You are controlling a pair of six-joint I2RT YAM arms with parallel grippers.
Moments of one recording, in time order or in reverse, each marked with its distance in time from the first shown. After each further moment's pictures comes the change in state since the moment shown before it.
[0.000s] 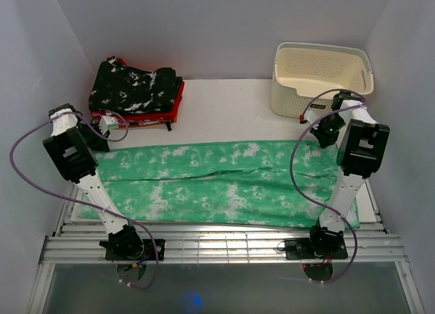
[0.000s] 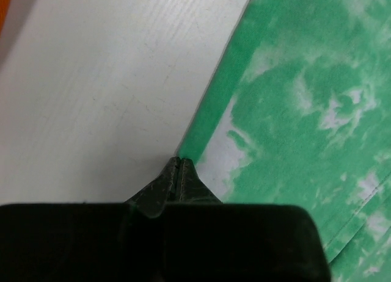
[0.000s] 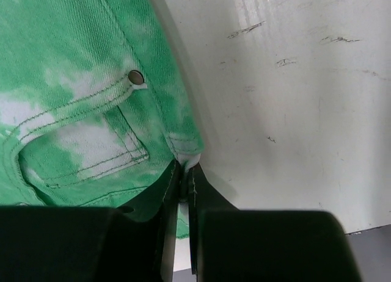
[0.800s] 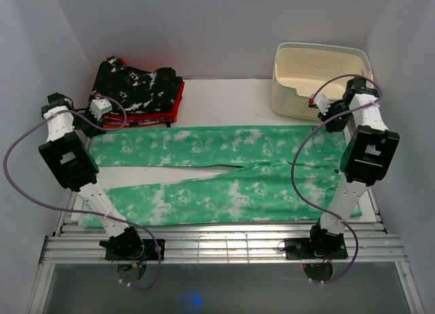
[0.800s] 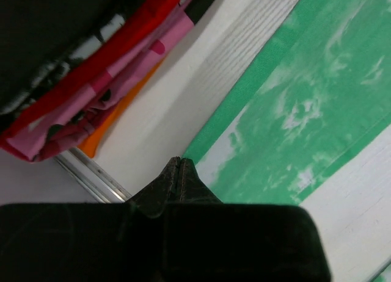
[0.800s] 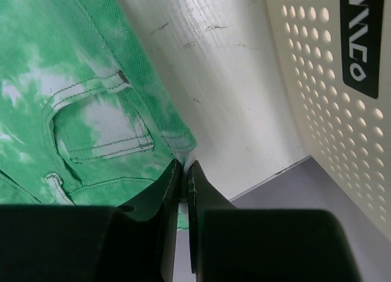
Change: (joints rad) left arm -0.003 -0.220 -0.131 0.269 0.130 -0.237; right arm -0.029 -0.121 0.067 0.023 -0.072 0.064
